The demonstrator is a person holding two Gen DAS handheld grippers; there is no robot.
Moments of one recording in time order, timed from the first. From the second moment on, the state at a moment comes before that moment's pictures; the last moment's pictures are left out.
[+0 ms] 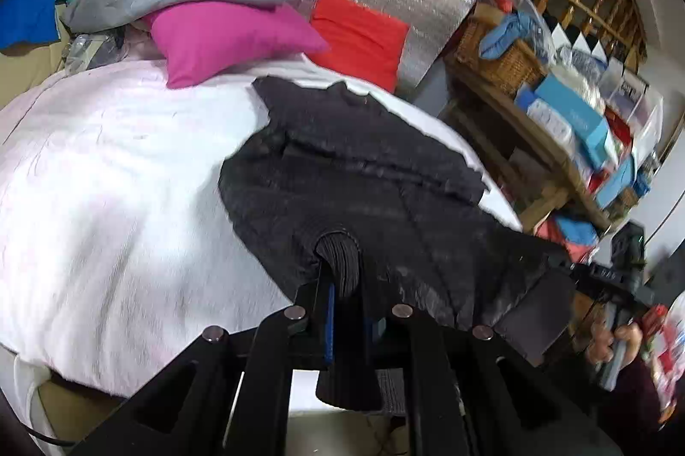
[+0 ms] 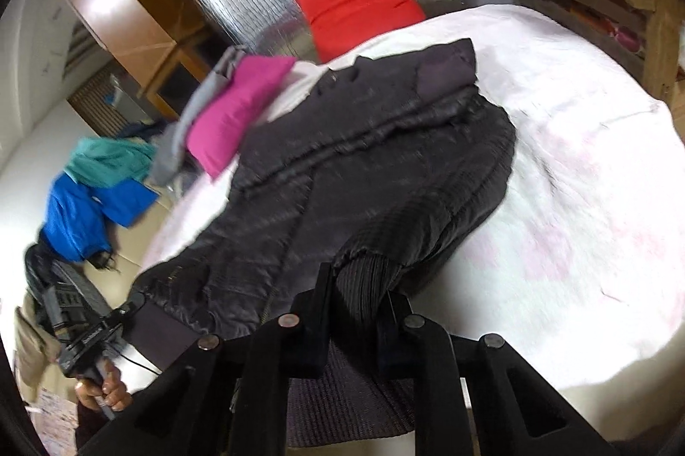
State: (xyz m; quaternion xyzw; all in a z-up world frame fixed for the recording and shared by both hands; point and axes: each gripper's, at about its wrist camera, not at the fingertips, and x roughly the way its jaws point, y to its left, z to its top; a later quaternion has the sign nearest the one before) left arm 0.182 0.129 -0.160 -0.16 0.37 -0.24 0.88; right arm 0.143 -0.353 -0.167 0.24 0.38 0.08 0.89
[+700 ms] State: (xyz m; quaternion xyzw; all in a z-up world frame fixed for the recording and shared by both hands) left arm 0.378 0.101 -0.109 -0.23 0.35 -0.21 0.88; right arm 0.292 -0.435 -0.122 0.35 0.29 0.08 0.89
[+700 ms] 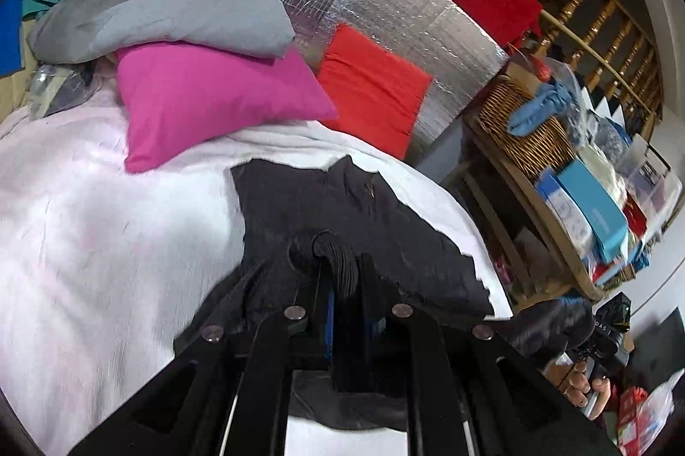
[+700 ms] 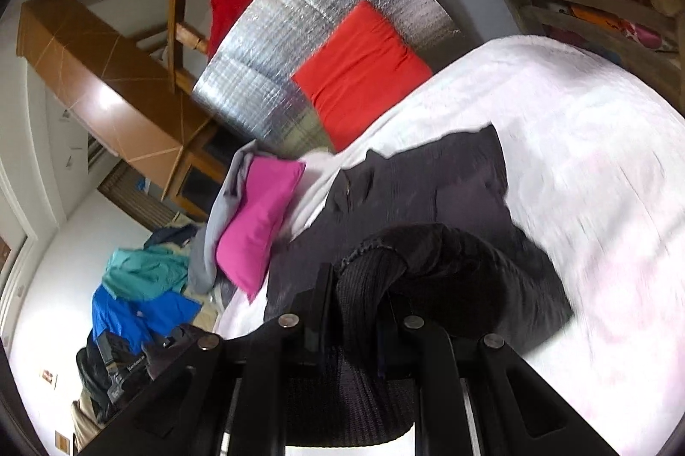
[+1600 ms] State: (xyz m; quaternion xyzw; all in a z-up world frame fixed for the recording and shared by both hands) left arm 0.642 0.041 -0.197 -0.20 0.42 -0.15 0.87; right arm 0.560 -0.506 -0.220 0.43 0.34 -0.02 0.84
